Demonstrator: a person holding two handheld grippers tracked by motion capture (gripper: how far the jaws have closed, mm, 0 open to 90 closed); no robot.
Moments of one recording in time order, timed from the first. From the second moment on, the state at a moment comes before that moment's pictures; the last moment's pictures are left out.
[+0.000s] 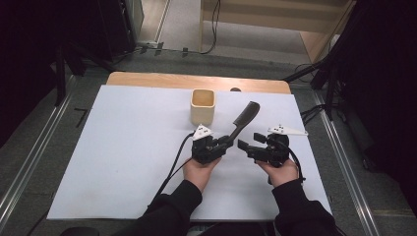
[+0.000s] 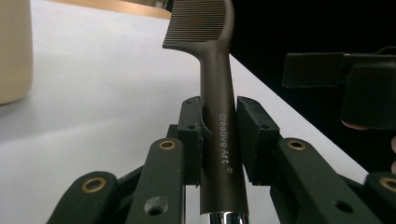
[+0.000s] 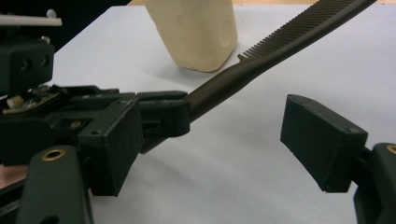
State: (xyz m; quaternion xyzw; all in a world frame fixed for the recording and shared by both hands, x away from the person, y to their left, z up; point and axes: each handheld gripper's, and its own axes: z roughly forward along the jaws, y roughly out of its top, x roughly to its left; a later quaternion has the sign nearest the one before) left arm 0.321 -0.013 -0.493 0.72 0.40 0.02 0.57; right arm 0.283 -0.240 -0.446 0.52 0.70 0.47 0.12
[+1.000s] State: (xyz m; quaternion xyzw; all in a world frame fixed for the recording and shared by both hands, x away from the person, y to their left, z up) left arm 0.316 -0.025 -0.499 0.66 0.43 -0.04 0.62; right arm 0.307 -0.239 -0.443 0.56 0.67 0.48 0.12
